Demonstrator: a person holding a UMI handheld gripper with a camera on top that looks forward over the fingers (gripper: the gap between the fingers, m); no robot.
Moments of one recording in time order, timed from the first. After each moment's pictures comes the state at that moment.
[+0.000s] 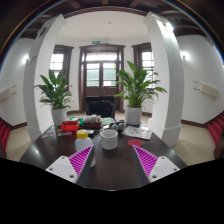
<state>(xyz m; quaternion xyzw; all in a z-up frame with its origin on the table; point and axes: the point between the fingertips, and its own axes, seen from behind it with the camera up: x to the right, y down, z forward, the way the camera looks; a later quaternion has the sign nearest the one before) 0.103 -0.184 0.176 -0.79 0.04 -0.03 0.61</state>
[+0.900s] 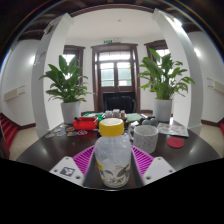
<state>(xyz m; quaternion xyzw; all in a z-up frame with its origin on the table) -0.013 -0.036 0.080 -0.78 -0.01 0.04 0.62</state>
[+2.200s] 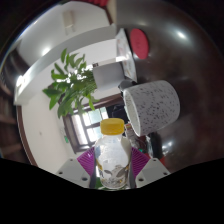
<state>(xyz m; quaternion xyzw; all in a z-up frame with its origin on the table) 0.029 0.096 0.151 -0.40 0.57 0.56 0.44</state>
